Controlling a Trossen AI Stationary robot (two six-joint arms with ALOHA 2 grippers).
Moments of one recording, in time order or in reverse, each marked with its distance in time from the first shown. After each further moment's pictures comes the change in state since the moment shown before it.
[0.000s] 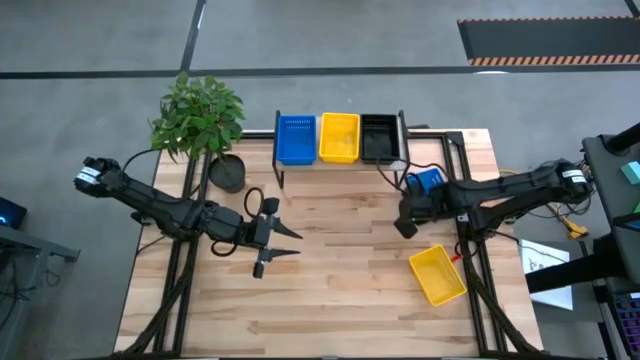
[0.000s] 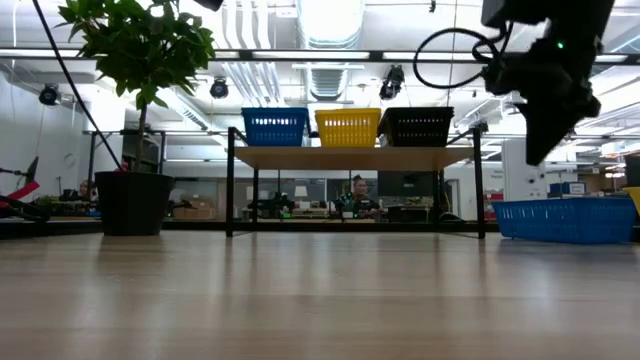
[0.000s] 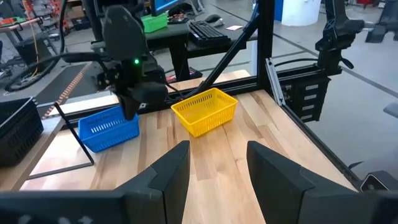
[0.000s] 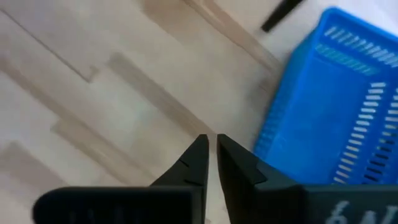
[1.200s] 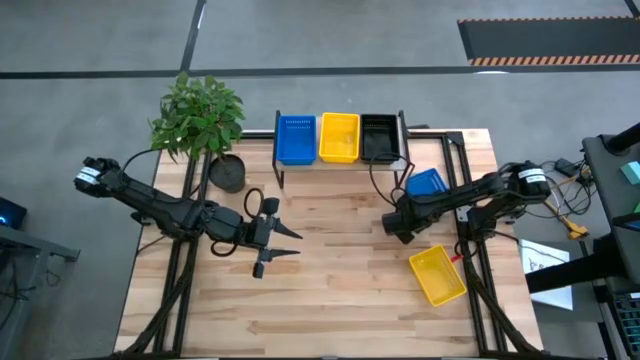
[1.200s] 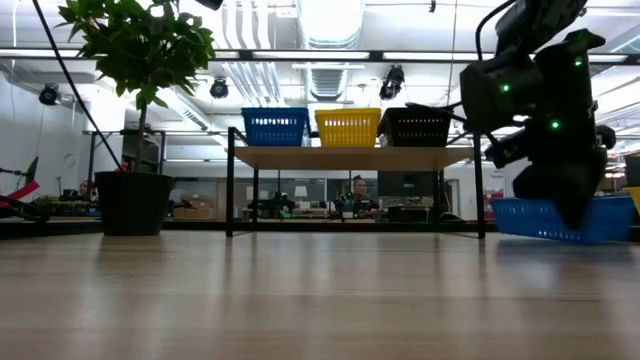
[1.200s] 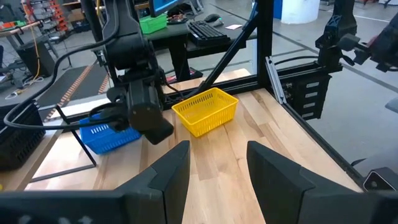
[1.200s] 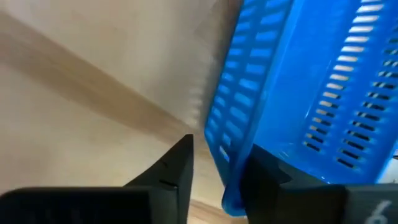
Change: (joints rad) left arm 0.000 0.000 -0.001 0.000 0.000 0.021; right arm -0.013 0.391 -0.049 -0.066 0.000 0.111
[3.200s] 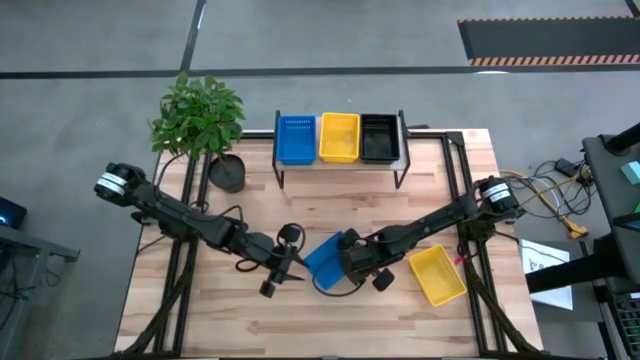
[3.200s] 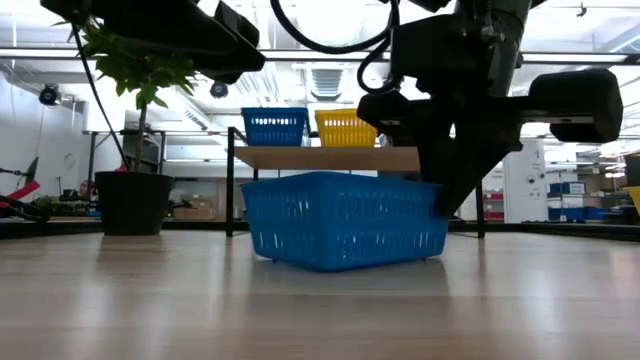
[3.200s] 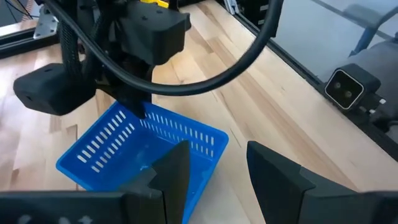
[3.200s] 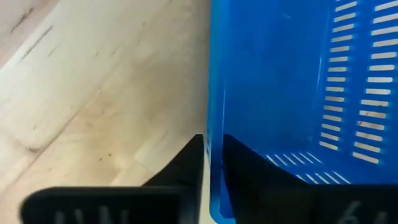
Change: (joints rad) left arm -0.020 0.277 -0.050 0.037 0.185 -0.007; right arm 0.251 0.289 0.451 0.469 -0.212 -1.447
